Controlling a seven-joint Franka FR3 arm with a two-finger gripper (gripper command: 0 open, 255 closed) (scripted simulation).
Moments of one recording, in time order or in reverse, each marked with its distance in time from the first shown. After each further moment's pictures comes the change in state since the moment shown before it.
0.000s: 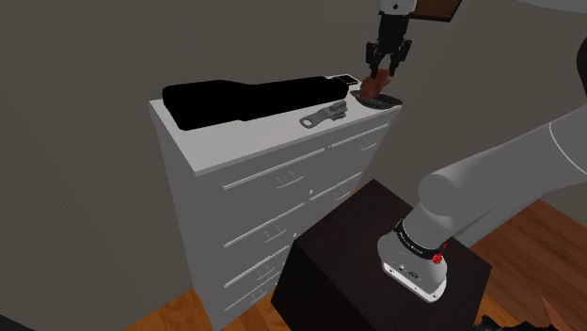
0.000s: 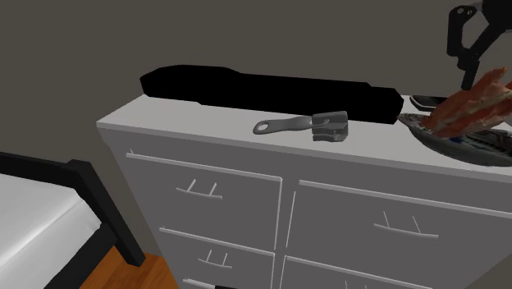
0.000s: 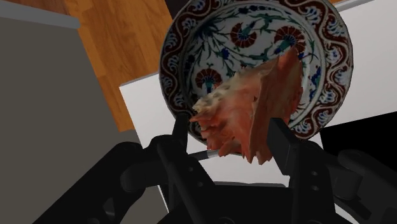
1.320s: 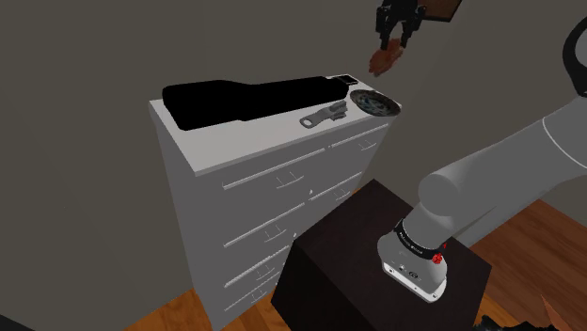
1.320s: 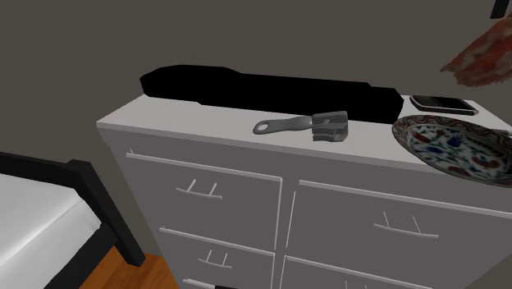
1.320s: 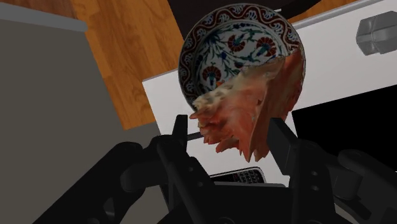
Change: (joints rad) arm 0.002 0.061 0.018 0.283 -0.001 -0.228 -0.006
